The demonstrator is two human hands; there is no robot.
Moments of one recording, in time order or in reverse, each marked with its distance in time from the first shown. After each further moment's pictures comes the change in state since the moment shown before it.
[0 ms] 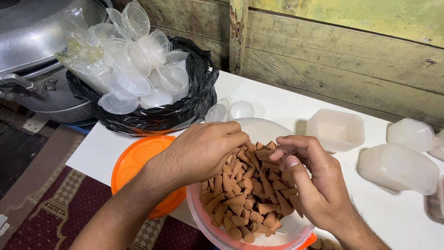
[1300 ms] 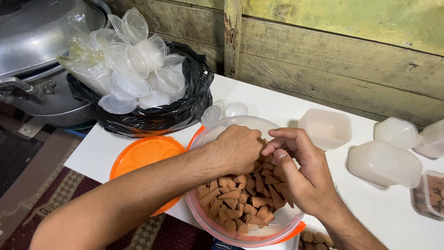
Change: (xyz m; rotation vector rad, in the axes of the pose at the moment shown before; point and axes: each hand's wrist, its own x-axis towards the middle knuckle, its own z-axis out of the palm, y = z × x) left_hand 0.074 0.030 0.054 0.251 -0.517 -0.117; right_hand 0.000 0.000 0.000 0.053 -0.001 -0.046
